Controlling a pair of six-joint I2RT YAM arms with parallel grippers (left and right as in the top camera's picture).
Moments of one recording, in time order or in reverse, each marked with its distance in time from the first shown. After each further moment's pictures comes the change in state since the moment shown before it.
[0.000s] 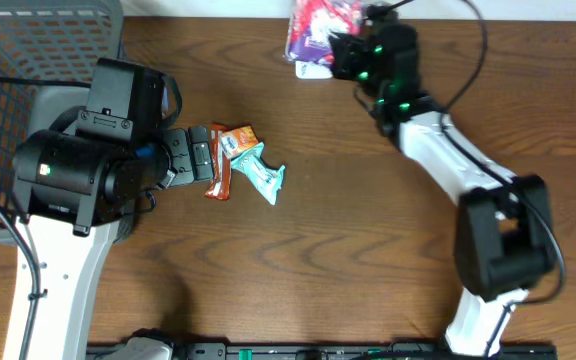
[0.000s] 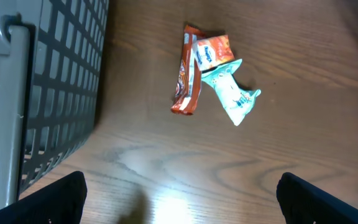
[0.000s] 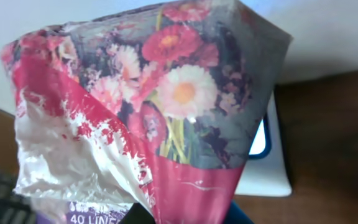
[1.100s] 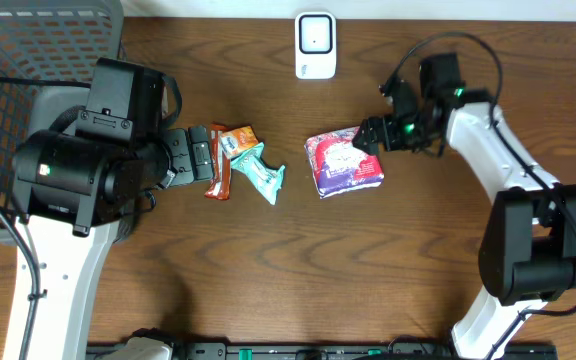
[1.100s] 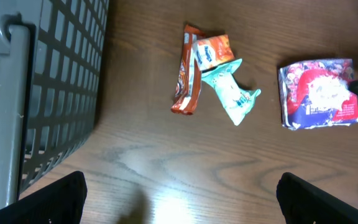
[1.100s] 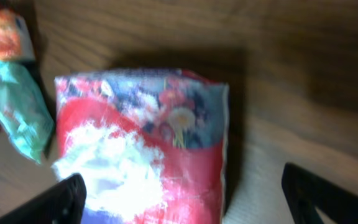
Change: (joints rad) left arm 0.000 0.000 0.001 -0.002 0.000 0.000; right arm -0.188 -0.055 -0.035 -0.947 -0.294 -0.588
